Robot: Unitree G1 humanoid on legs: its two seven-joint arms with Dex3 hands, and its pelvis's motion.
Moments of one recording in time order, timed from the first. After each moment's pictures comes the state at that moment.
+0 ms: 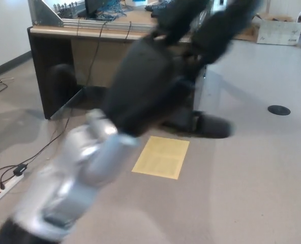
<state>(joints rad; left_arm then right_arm) -0.85 0.42 -0.24 -0.14 0.64 -0.30 0.14 -0.24 -0.30 0.11 1.06 -0.30 -0.64 -0.17</state>
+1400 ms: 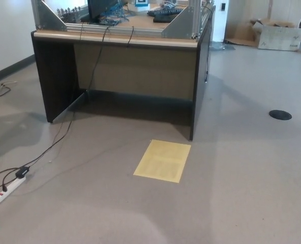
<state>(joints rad) 0.06 0.57 0.09 0.89 0.36 -0.62 0.13 -0.22 -0.31 0.10 1.06 -0.31 -0.64 -0.20</state>
